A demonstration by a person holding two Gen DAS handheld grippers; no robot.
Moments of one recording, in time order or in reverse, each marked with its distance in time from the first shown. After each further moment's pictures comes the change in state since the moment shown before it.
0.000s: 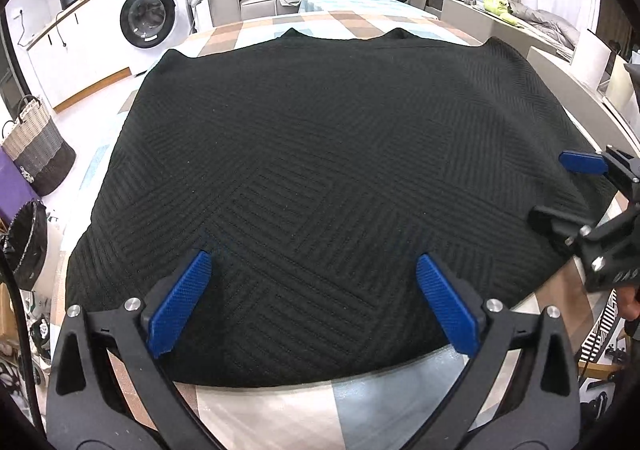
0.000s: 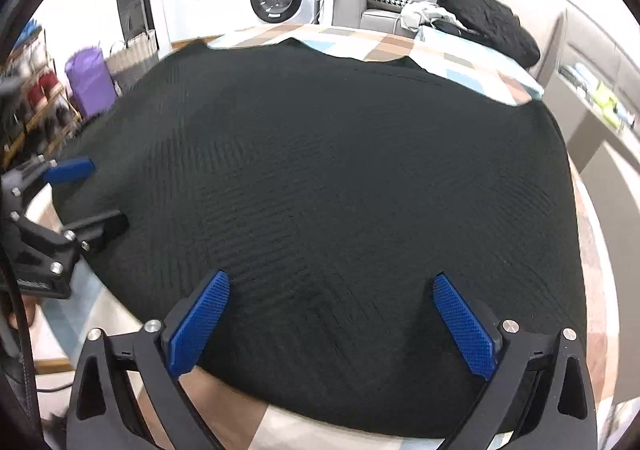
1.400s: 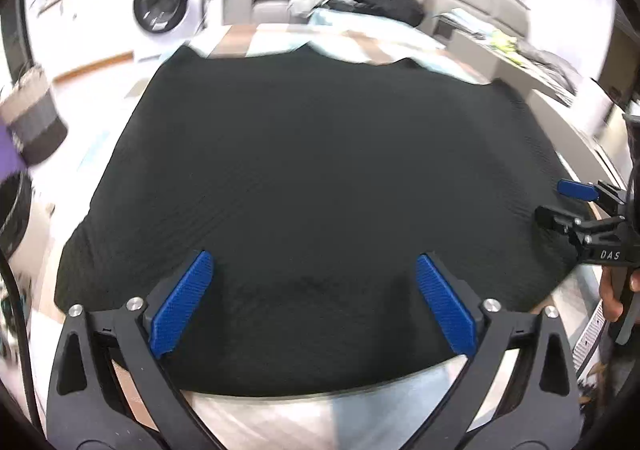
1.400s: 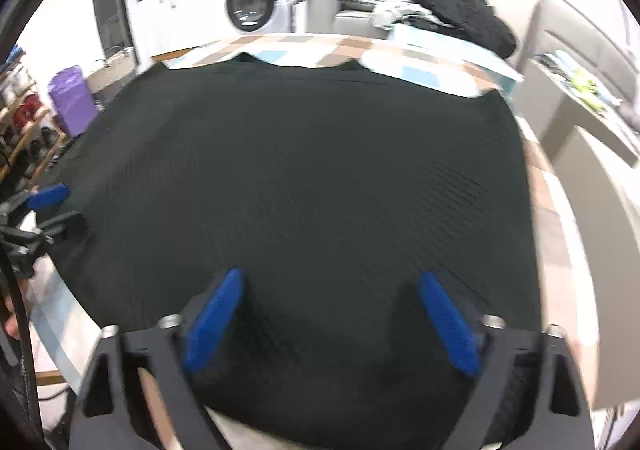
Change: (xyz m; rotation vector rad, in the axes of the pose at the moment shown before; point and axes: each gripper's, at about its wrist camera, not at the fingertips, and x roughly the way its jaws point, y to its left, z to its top) left arm 0.008 0.027 0.016 -0.134 -0.043 -0.058; right arm 0.001 -0.050 0.013 0.070 0.005 0.007
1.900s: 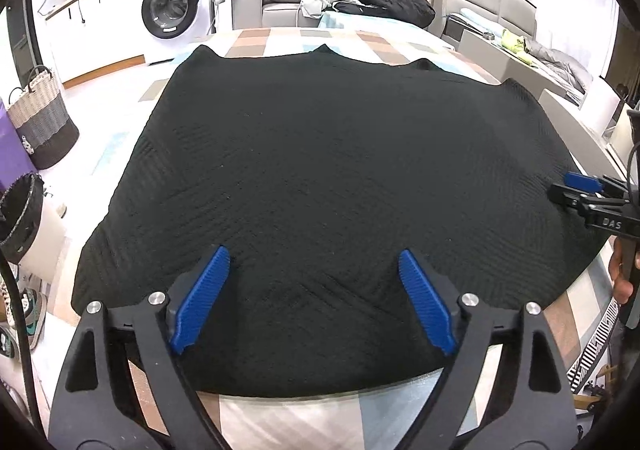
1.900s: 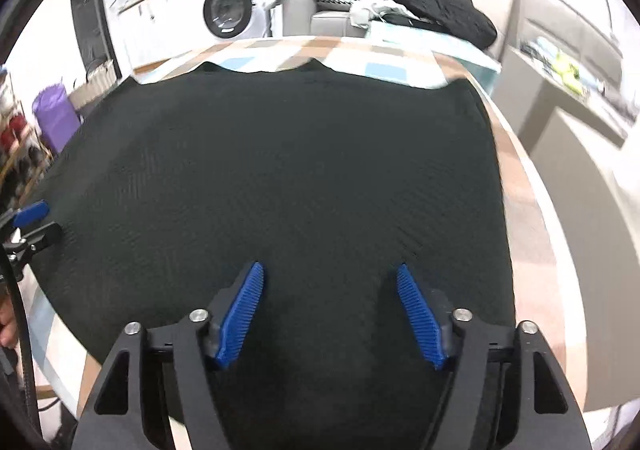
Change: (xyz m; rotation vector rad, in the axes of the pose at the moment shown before) left arm 0.000 0.005 -0.007 0.014 -0.014 0.039; right arm -0.002 -0.039 -0.008 0.083 -0.014 -0.054
